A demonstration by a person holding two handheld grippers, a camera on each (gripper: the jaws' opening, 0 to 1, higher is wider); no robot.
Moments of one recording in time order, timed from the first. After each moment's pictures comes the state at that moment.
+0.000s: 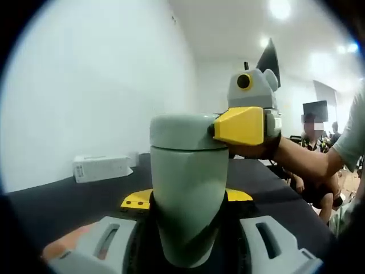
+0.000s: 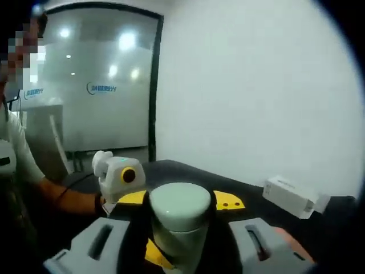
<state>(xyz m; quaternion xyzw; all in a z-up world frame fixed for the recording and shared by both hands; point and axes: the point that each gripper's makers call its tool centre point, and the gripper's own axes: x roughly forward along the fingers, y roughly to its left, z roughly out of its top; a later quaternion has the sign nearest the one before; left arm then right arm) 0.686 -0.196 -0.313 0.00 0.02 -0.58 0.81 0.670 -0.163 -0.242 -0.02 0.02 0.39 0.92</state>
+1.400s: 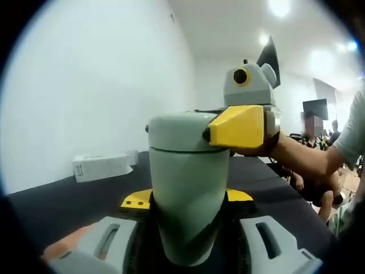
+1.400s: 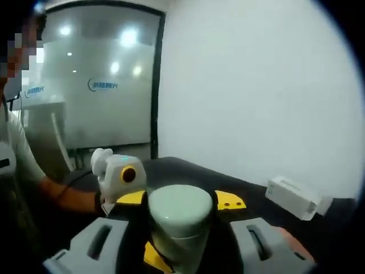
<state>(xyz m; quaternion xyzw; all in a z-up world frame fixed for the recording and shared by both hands) 0.689 -0.195 -0.314 0.01 0.04 -0.58 0.81 0.674 -0.154 -0.245 -0.02 0.04 0.40 0.91</state>
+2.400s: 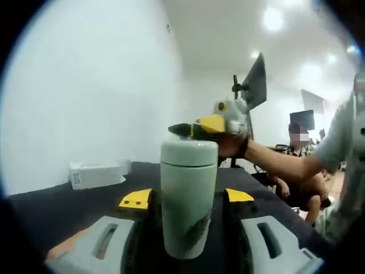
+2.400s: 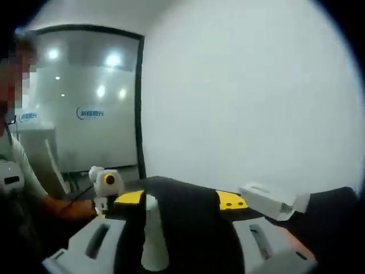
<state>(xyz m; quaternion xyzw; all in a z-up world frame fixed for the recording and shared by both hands) 0.671 -0.157 -0.295 -0.05 0.04 -0.65 0.75 0.707 -0.267 -0.224 0.03 0.00 0.36 0.93</state>
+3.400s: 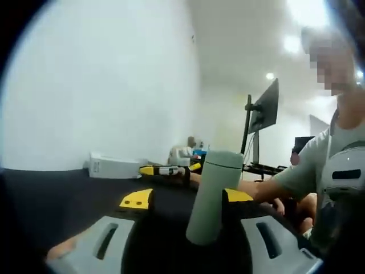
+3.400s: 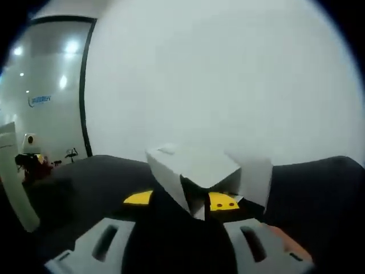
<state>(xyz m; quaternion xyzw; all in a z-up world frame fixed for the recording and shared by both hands) 0.725 -0.111 -0.294 -0.11 0.03 -0.60 0.79 0.920 -0.359 -0.357 0.05 0.07 0.28 0.96</state>
